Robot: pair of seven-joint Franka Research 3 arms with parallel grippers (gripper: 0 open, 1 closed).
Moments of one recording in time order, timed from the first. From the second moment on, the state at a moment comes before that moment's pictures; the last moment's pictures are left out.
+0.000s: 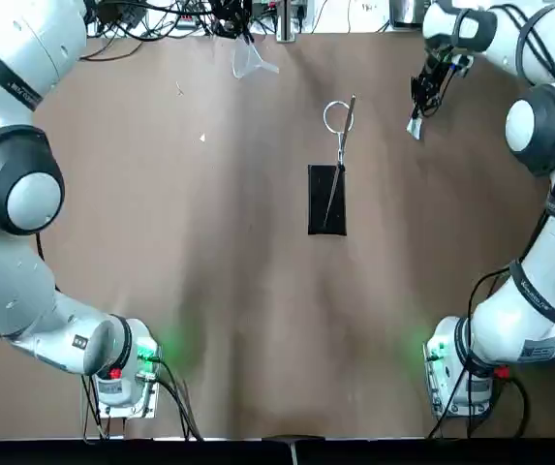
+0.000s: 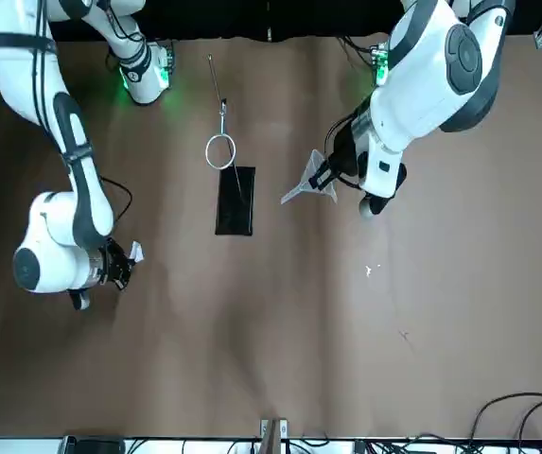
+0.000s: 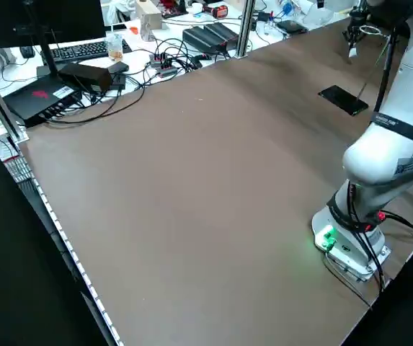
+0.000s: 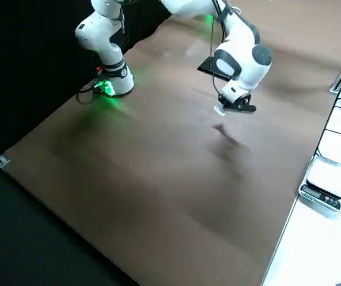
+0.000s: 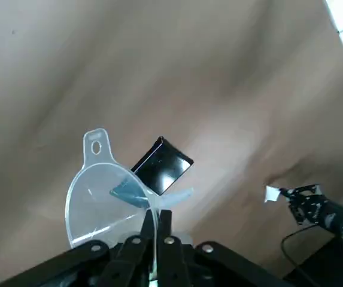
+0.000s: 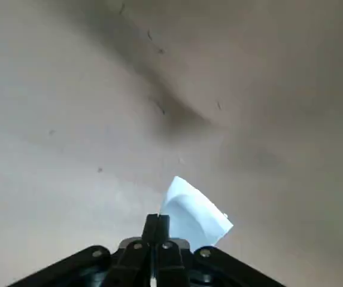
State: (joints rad) left arm -0.31 0.25 -0.24 -1.46 -0.40 1.87 -1.12; right arm 0.08 0.57 -0.05 -1.62 0.22 1.90 1.02
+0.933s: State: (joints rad) left arm -0.31 0.25 -0.24 -1.46 -0.42 1.87 -0.95; right arm 0.15 0.42 -0.05 -1.53 0.22 1.51 1.04
